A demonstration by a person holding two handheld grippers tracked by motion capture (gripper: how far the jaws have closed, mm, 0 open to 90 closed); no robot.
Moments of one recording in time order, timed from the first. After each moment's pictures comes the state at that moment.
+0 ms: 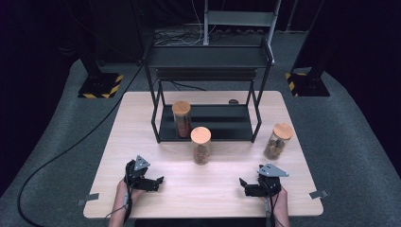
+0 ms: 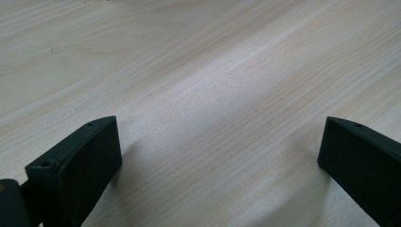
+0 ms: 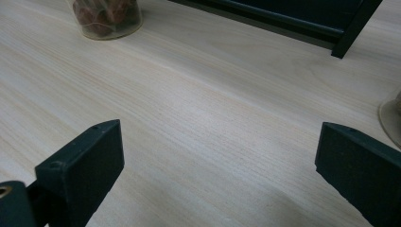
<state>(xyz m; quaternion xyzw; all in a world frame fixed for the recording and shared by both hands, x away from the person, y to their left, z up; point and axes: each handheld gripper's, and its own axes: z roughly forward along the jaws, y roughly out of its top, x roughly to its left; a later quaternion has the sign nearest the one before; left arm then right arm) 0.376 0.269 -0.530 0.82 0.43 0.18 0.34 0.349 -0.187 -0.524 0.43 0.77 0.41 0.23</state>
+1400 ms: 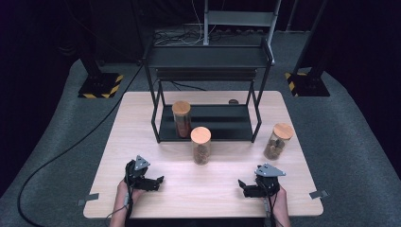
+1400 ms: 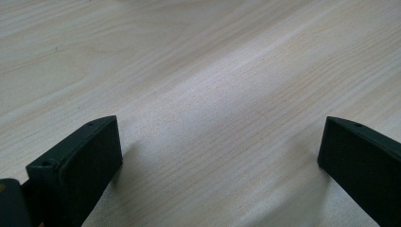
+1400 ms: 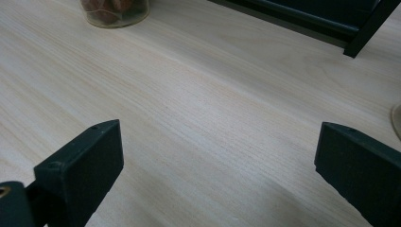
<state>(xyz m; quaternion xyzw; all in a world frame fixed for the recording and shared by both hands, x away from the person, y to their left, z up) 0.376 0.268 -0.530 0.81 0.44 0.19 0.34 0.349 -0.183 -0.525 0.41 0.79 0.40 0.23</state>
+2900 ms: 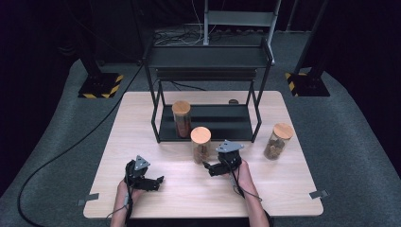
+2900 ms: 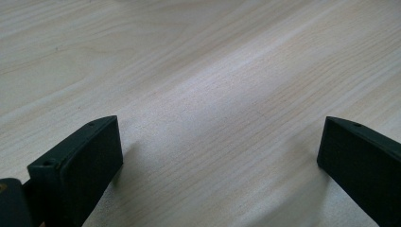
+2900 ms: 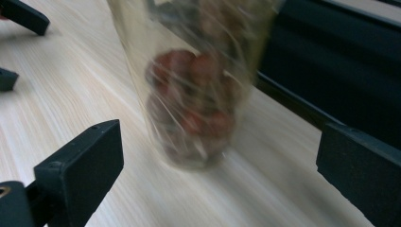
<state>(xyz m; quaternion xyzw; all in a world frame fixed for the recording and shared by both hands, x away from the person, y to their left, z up) 0.376 0.268 -0.530 0.81 0.44 0.19 0.34 0.427 -0.068 -0.502 0.32 0.82 0.44 0.18</state>
